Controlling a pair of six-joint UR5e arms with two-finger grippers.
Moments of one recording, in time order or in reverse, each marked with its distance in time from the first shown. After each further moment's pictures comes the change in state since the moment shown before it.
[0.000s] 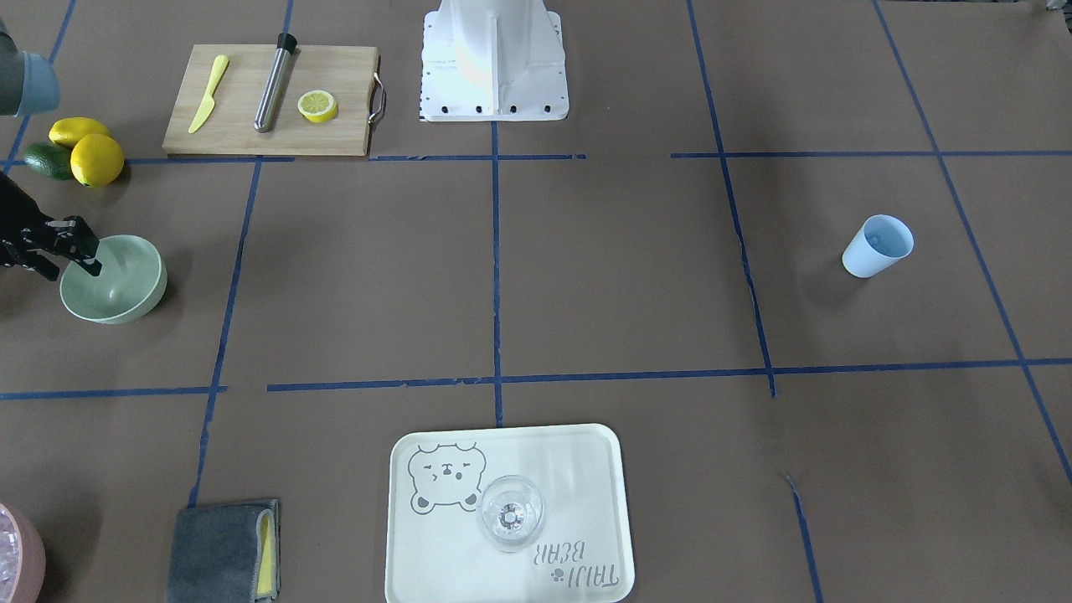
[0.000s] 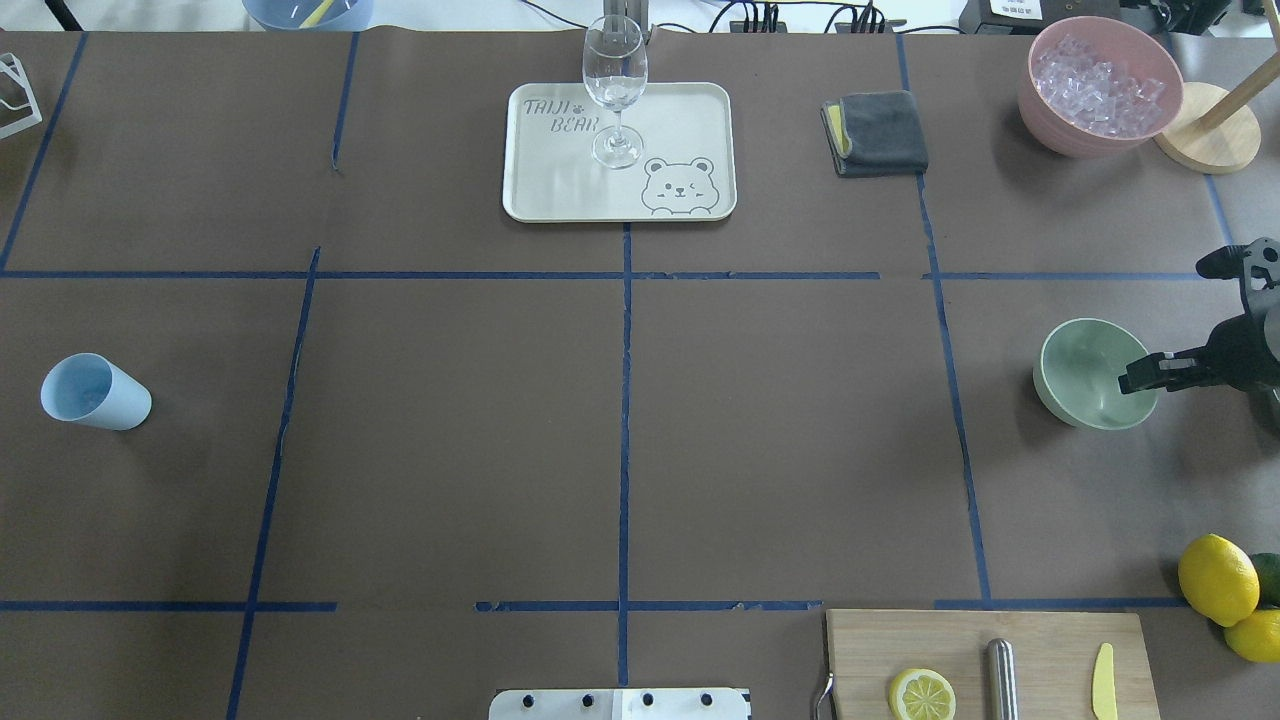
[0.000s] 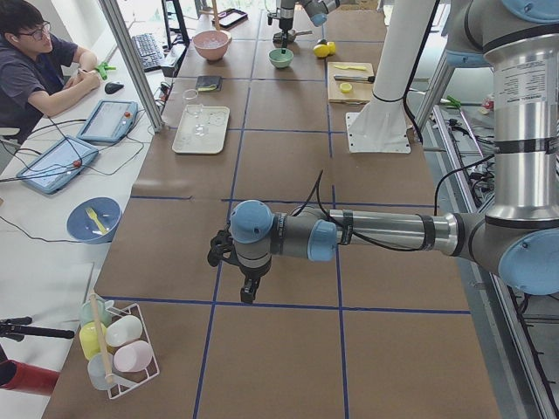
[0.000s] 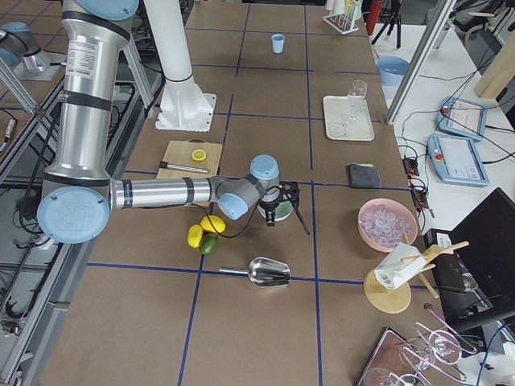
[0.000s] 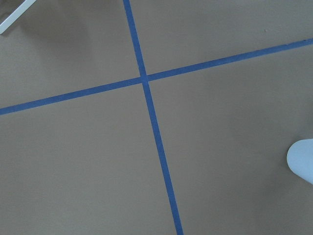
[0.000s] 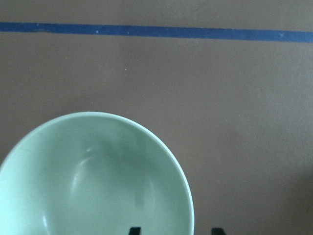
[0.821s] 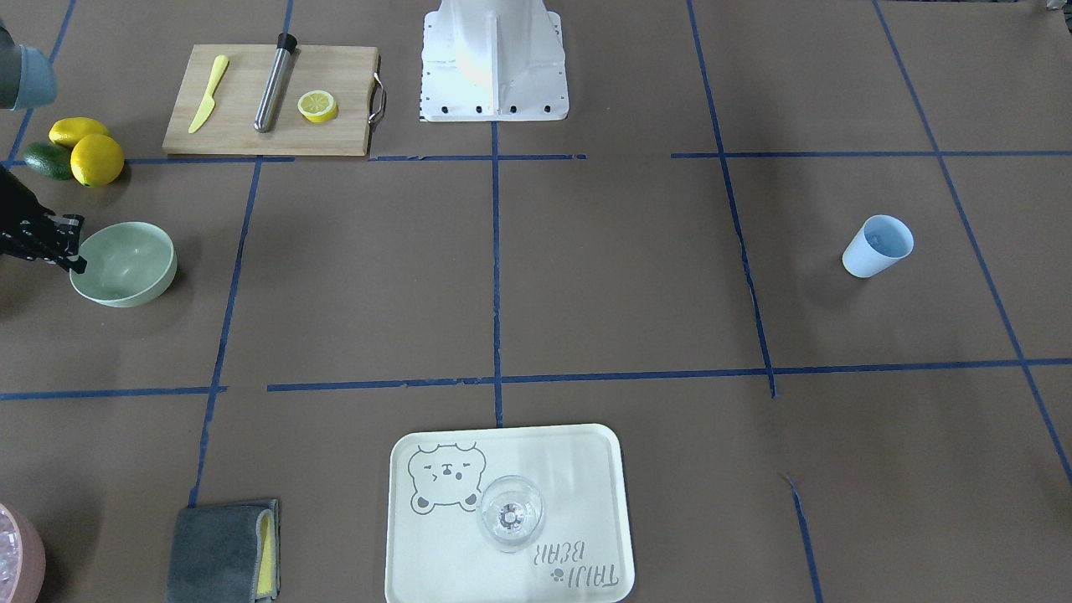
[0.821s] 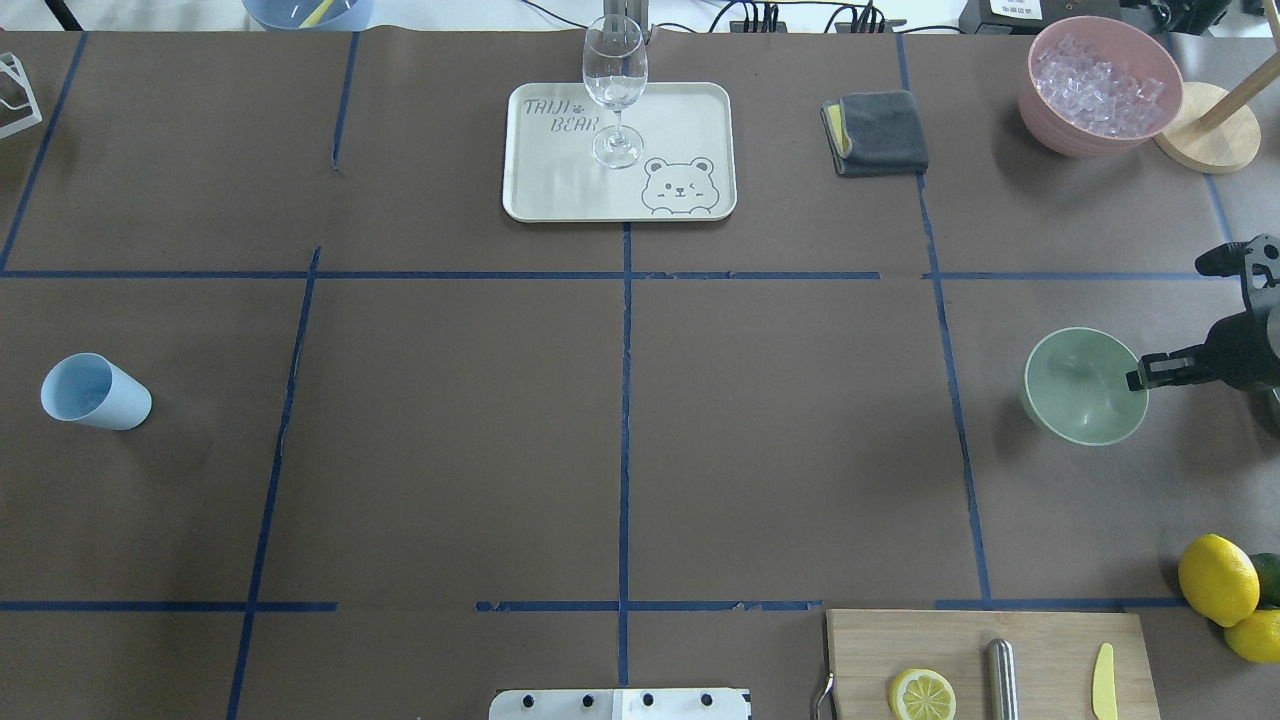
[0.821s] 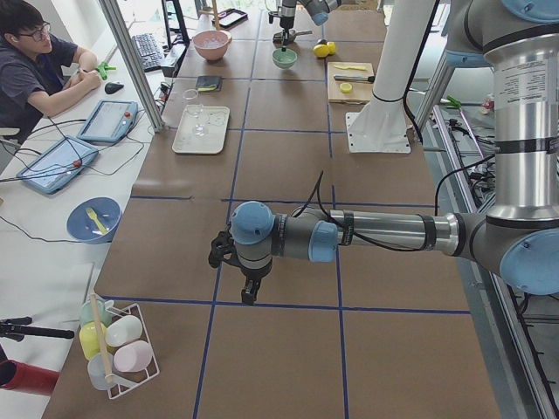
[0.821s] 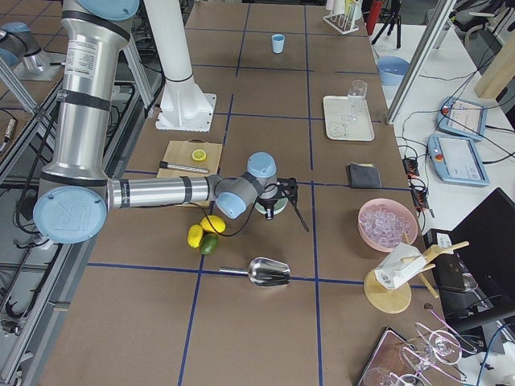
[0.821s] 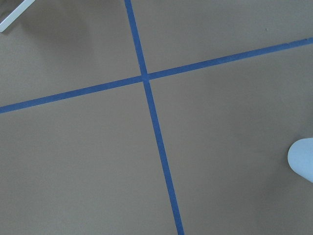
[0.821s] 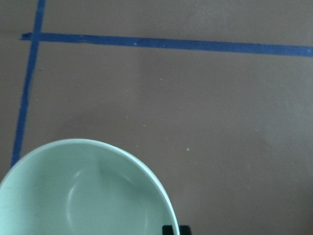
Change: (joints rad) left arm -0.001 0.005 0.001 0.000 0.000 0.001; right arm -0.002 0.010 0.059 0.014 0.013 0.004
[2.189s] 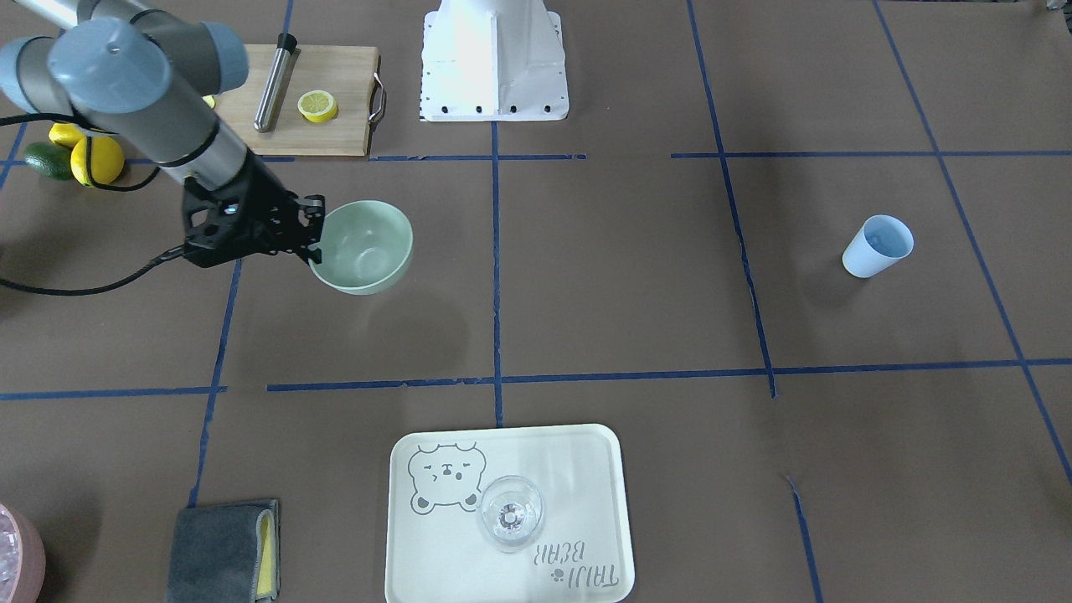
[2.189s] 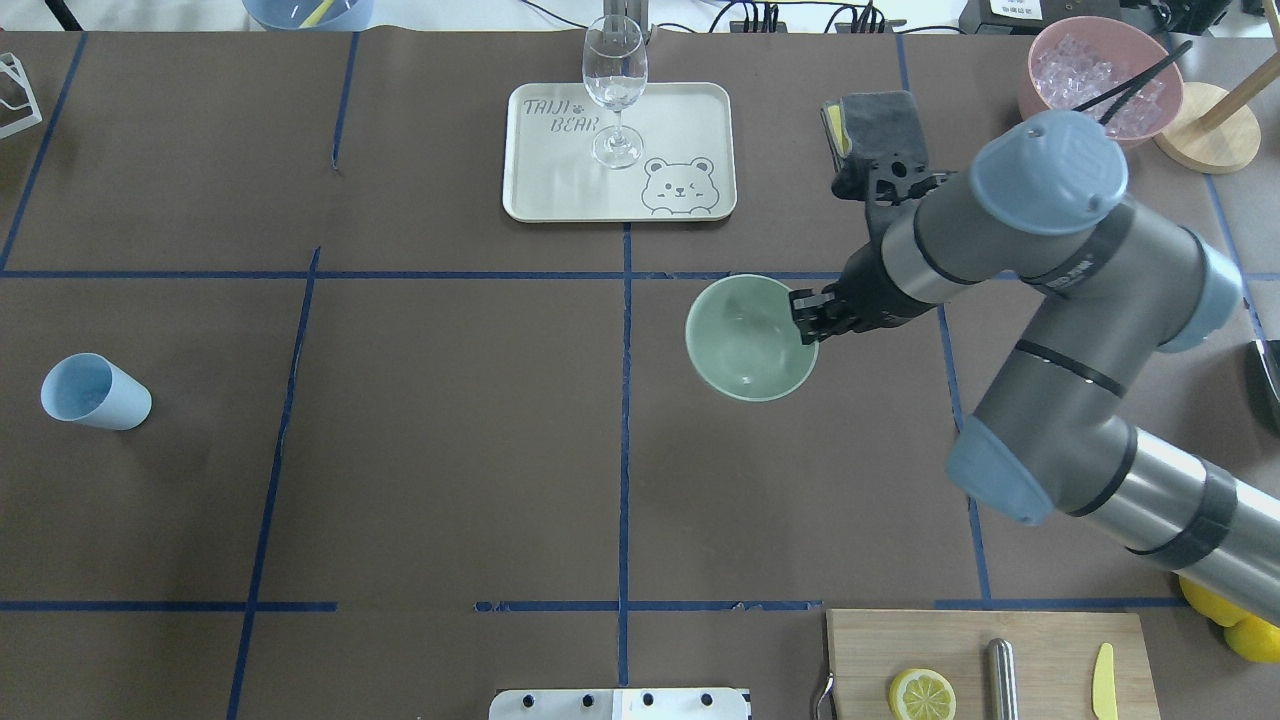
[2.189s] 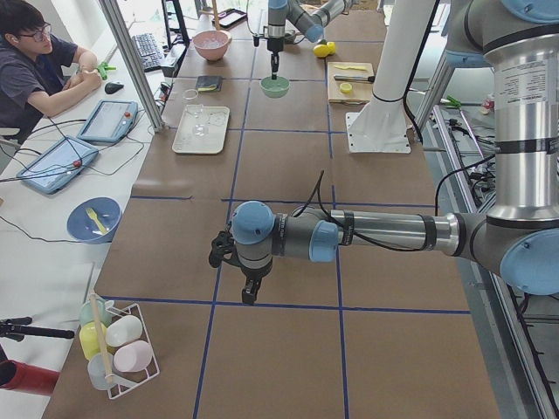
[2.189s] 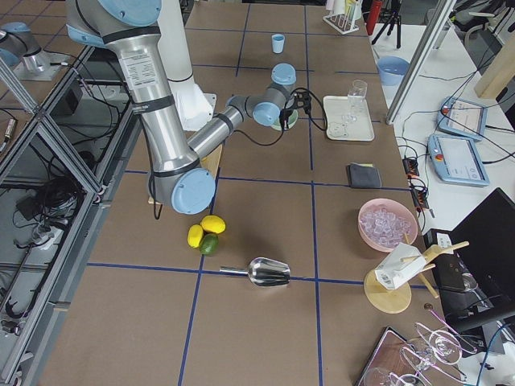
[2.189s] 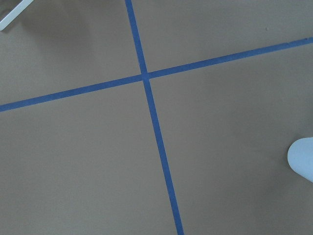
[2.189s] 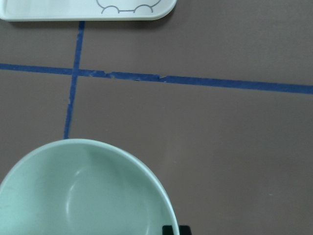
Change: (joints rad) left arm 0.000 0.000 -0.006 0.001 0.000 -0.004; right arm -0.278 0.604 0.076 -0.482 -0.083 0.277
